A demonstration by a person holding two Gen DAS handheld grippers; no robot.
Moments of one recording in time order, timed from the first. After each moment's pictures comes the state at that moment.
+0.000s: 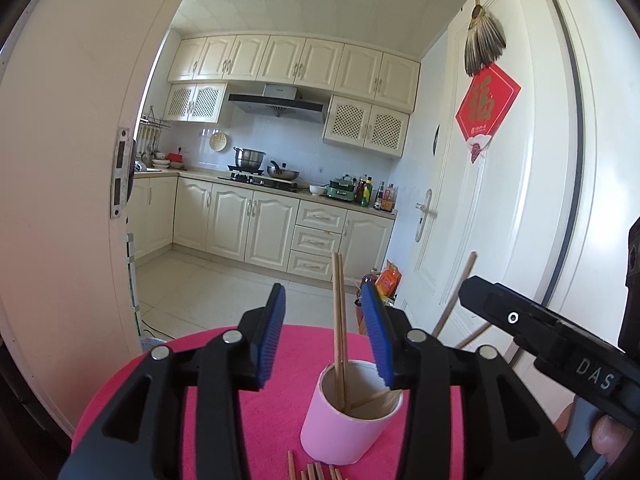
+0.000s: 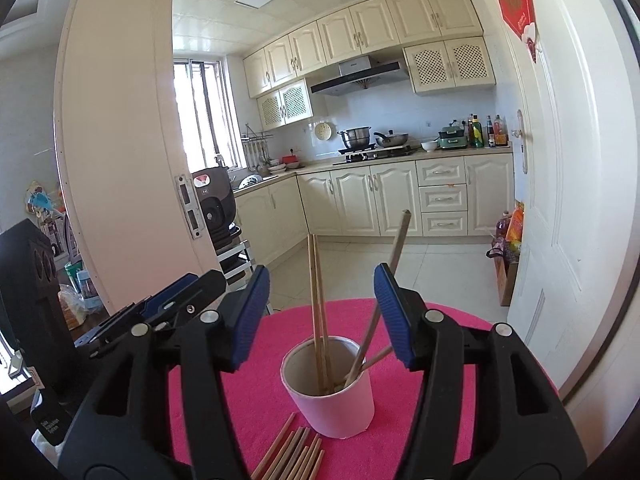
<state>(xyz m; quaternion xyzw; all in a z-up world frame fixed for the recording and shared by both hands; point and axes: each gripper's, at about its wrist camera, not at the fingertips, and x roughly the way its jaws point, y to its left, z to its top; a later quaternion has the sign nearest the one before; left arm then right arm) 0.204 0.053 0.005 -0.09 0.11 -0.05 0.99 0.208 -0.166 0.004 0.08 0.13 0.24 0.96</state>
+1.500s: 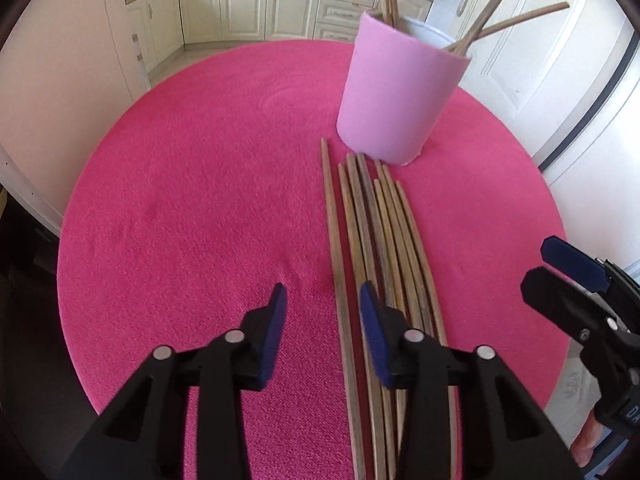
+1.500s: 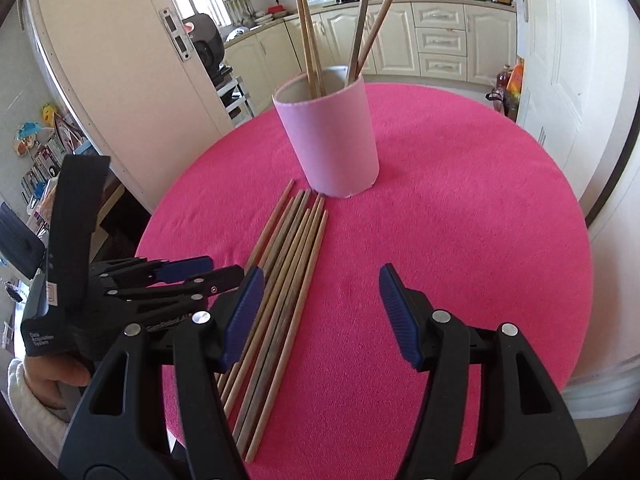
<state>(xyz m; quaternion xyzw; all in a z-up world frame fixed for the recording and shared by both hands) 0.178 0.045 -0.131 -0.05 0.53 -0.04 0.85 0.156 -0.159 -0.112 0.03 0.42 0.24 0.87</state>
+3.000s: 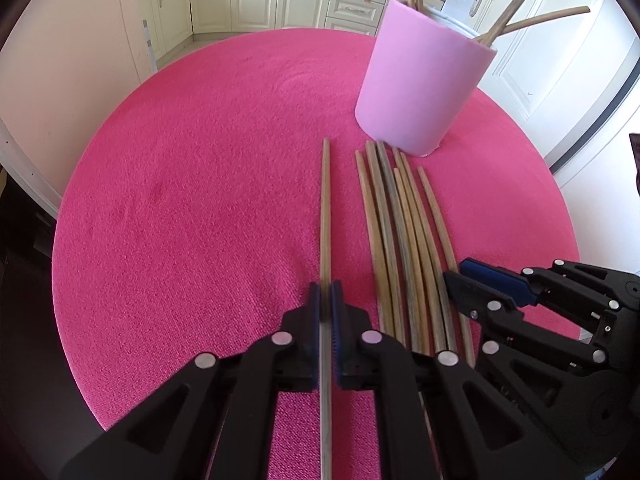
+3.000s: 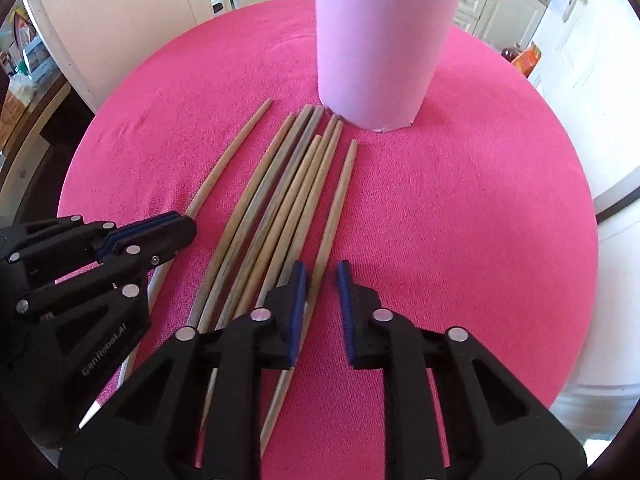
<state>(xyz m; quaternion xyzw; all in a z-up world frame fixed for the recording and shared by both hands) 0.164 0.065 -0.139 -0.07 0.54 -0.02 0.84 0.185 -0.091 -0.154 -0.12 0.53 0.20 0.82</state>
